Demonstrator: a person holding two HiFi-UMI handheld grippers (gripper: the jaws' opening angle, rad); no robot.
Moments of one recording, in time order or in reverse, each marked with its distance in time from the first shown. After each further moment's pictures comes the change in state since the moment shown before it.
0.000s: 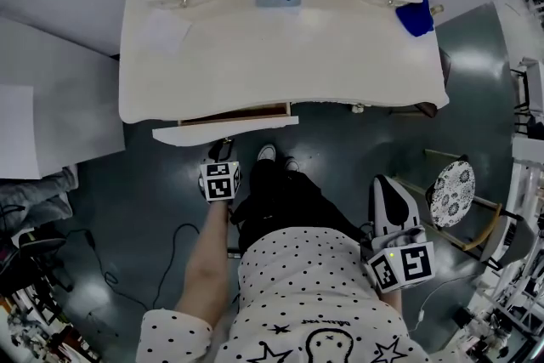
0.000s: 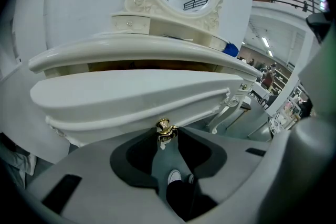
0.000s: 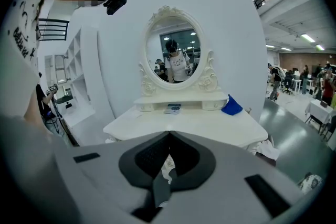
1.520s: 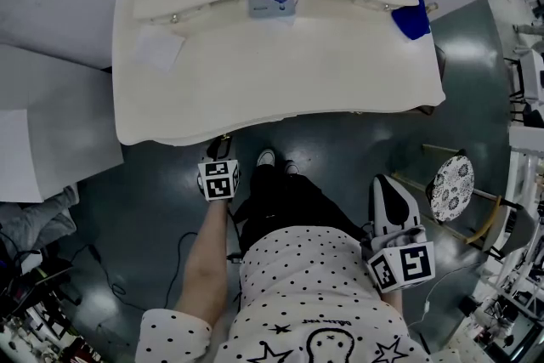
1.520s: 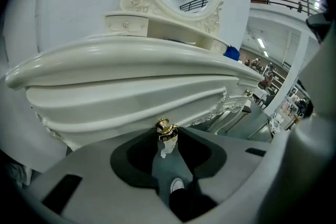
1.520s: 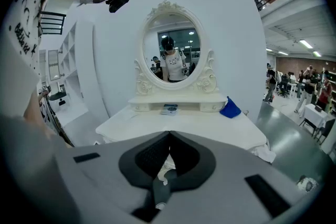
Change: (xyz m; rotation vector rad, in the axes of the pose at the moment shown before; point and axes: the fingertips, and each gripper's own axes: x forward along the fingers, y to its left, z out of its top) left arm 0.031 0.015 0.041 0.030 -0.029 -0.034; right arm 0.030 0.001 0.016 -0.017 0.019 -0.060
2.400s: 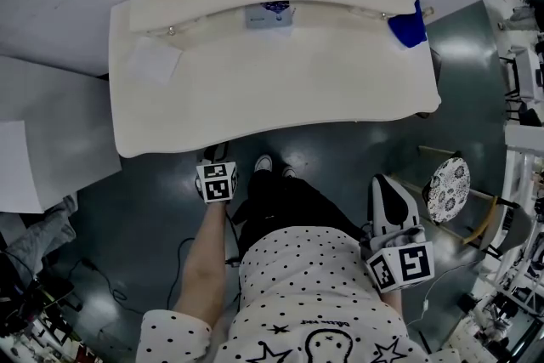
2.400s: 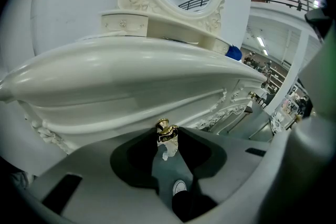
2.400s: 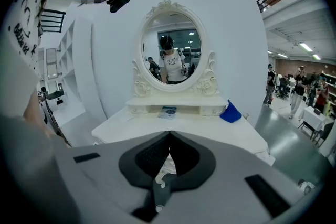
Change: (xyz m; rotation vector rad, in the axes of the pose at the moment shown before) left arm 0.013 0.010 0.018 0.010 0.009 0.000; right arm 0.019 -0.002 0.022 -0.012 0.001 -0.017
